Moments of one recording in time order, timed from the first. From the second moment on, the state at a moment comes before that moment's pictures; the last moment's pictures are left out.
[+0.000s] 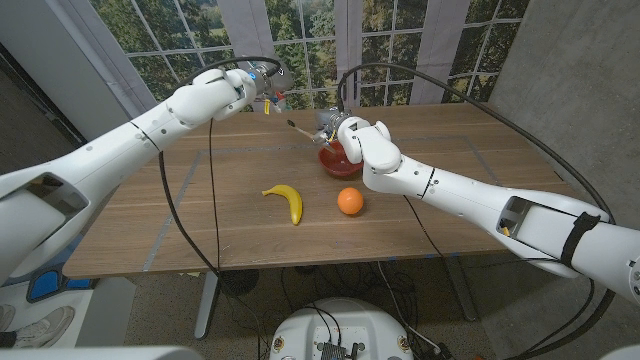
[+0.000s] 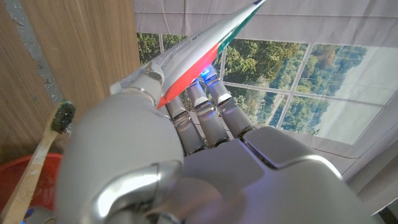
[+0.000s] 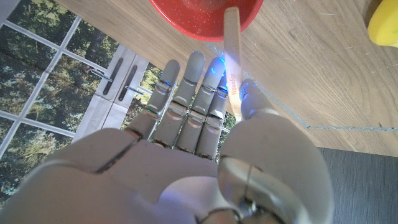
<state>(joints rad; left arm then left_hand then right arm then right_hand) 0.21 0.85 0.82 -1.72 1.51 -0.13 -0.33 1.15 0.11 0.38 -0.17 0.17 0.88 -0.15 0.33 0.20 0.93 -0.22 0.23 0.21 0.91 -0.13 0.21 0.19 0.67 -0.06 0.47 0.22 -0.25 -0.41 -1.17 -1.71 -0.88 -0.68 0.42 0.90 0.12 0.44 -0.17 0.19 1.01 -0.06 0.42 0.27 1.02 -0.17 0.71 0.82 0.90 -0.12 0.56 1.20 0.42 -0.05 1.10 0.18</state>
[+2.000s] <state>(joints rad) 0.19 0.84 0.87 -1.72 1.58 -0.20 -0.29 1.18 0.12 0.35 -0.17 0.17 0.93 -0.17 0.34 0.22 1.03 -0.22 0.27 0.28 1.00 -0.15 0.26 0.23 0.64 -0.06 0.56 0.24 -0.32 -0.40 -1.08 -1.73 -0.98 -0.58 0.42 0.90 0.12 0.44 -0.17 0.18 1.02 -0.06 0.41 0.27 1.02 -0.16 0.70 0.83 0.90 -0.12 0.55 1.20 0.42 -0.04 1.12 0.18</state>
